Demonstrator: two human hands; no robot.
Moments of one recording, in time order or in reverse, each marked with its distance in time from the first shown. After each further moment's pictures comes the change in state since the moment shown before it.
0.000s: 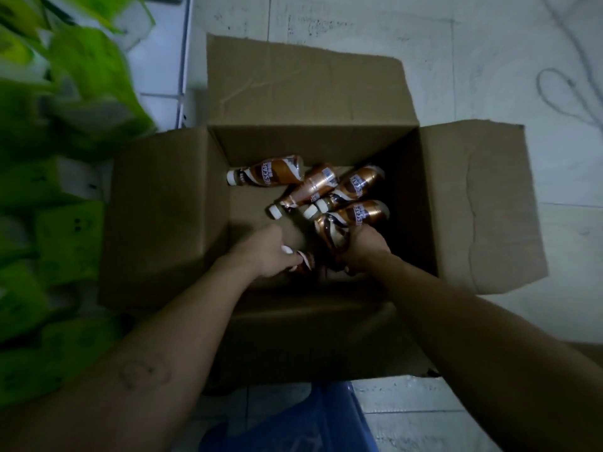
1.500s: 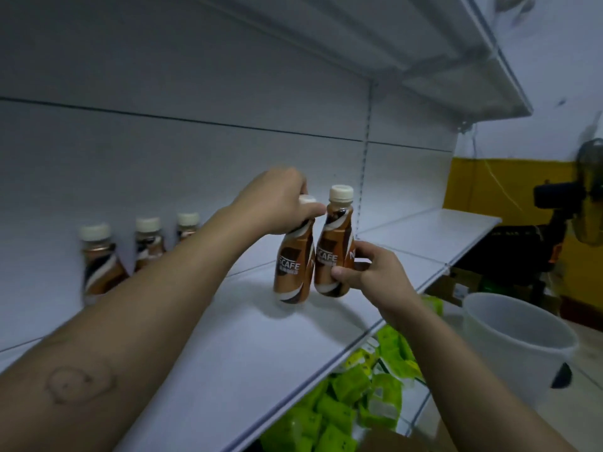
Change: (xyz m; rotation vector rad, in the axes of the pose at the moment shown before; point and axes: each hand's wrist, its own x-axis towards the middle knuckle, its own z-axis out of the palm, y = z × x) left_hand -0.692 0.038 -0.244 0.339 1.628 -0.042; right_hand -0.550 -0.335 -0.144 0.567 -0.040 -1.600
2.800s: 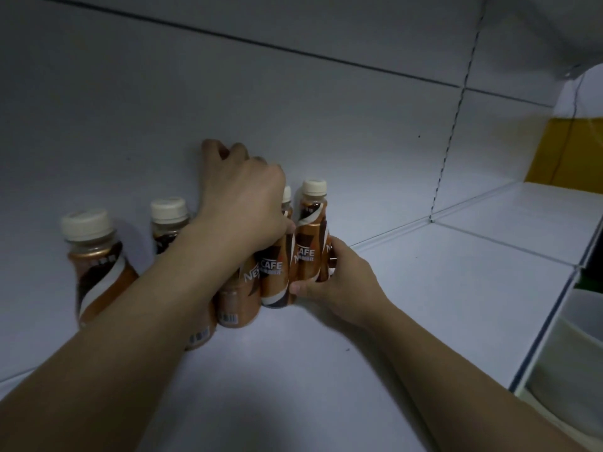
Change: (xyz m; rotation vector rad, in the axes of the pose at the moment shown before) left_hand 0.008 -0.142 0.032 0.754 0.092 -0.130; right_hand 0.093 0.068 0.153 -0.322 -0.217 -0.035
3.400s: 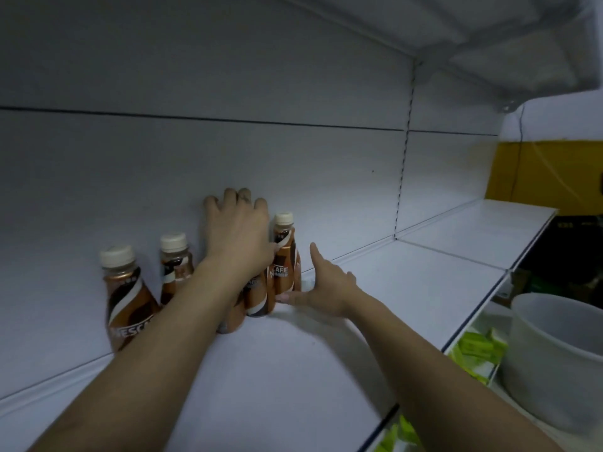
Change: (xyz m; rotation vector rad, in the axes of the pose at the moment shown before) left_hand -0.018 0.018 -0.026 -0.083 0.010 -0.053; right_hand -0.019 -0.029 -0.040 -0.389 -0.144 0.125
